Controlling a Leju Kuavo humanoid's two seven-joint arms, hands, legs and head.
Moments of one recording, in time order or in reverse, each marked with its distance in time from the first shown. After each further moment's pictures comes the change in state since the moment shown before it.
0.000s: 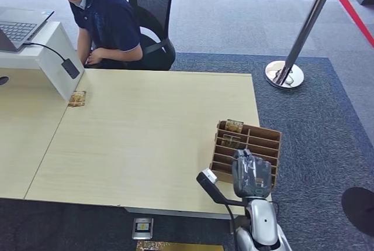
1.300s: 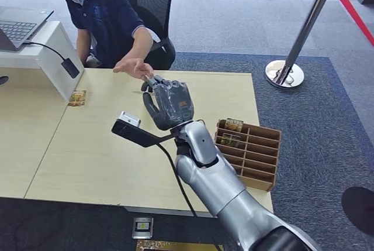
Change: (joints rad) left arm -0.017 -0.008 -0.018 0.000 0.000 0.018 0.018; right arm -0.688 0.239 0.362 0.499 -0.514 -0.067 -0.275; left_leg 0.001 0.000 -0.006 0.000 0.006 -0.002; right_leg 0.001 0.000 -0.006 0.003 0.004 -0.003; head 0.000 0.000
